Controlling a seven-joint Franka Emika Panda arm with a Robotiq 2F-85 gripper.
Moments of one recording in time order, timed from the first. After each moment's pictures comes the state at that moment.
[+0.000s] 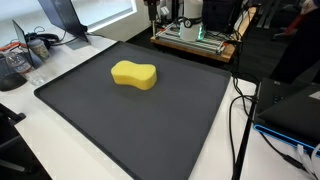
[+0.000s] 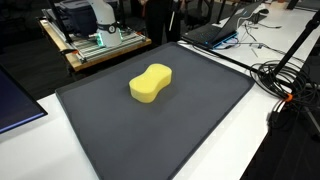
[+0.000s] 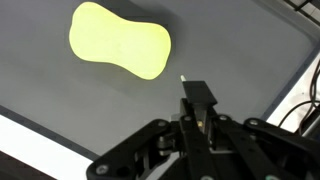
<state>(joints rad) 0.10 -0.04 0.09 -1.98 -0.09 1.87 -0.33</state>
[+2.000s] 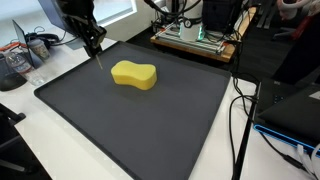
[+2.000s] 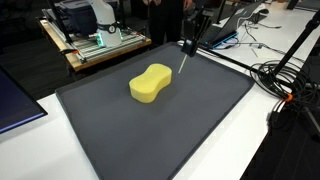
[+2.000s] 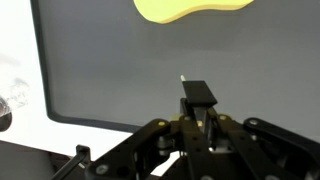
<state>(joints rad) 0.04 0.50 -0.01 -1.42 -0.25 1.88 0.06</state>
